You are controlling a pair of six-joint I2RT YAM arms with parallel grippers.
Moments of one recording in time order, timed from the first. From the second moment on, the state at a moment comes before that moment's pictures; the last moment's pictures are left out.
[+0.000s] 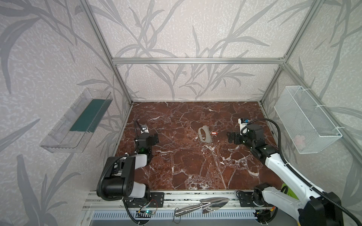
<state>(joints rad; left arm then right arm) 0.03 1.49 0.33 0.73 -0.24 -0.07 0.27 1.03 0.65 -0.19 -0.03 0.20</state>
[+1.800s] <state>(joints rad) 0.05 1.56 0.33 0.92 -0.23 -0.08 0.10 1.59 0.36 0.87 -0.04 -0.08</state>
